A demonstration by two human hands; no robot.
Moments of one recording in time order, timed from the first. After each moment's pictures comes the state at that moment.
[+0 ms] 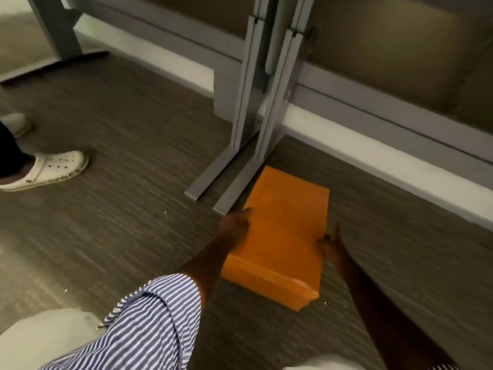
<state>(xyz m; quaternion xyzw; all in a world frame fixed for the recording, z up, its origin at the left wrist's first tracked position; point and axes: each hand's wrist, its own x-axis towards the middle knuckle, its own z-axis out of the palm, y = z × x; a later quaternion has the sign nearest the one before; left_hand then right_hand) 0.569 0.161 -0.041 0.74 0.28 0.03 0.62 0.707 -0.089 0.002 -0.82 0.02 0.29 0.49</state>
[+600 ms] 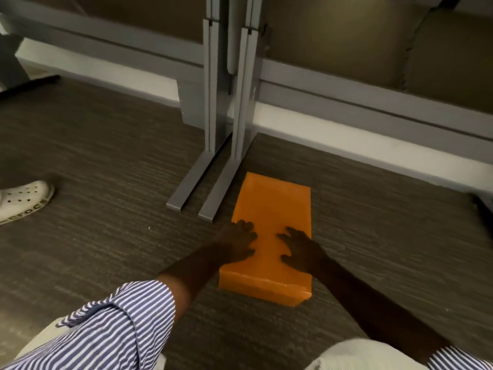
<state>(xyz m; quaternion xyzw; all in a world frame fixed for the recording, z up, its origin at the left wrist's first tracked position) 0.568 0.149 -0.042 0.99 -0.09 -0.15 0.02 0.649 -0.076 -0.029 -0.91 -0.33 0.25 -0.03</state>
